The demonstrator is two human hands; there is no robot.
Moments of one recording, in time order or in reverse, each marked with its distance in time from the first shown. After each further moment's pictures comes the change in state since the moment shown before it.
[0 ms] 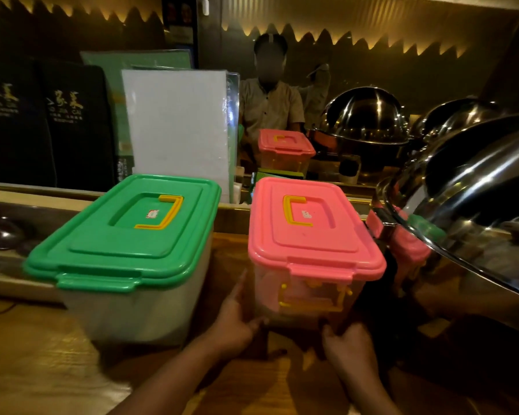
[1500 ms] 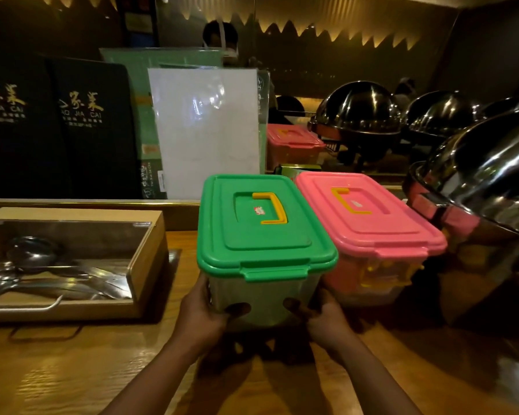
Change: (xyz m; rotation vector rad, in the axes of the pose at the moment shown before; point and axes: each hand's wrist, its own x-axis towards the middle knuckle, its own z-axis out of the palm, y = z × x) left_hand -0.035 -0.036 -0.213 -0.073 0.152 0.169; right_hand -0.116 -0.109 0.134 0.609 -0.264 -0.227
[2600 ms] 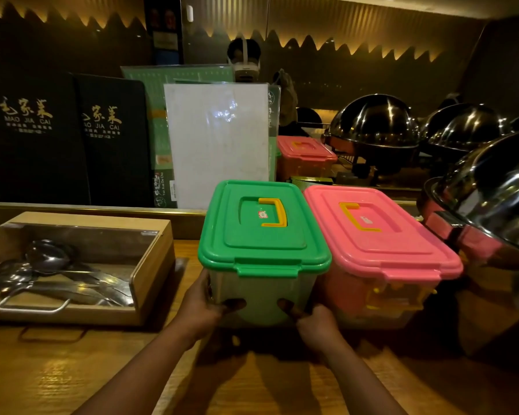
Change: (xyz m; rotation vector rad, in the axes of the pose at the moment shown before) left_hand 0.039 0.003 -0.005 -0.023 -0.043 -0.124; right_hand 0.027 -0.010 0.015 -0.265 0.063 0.116
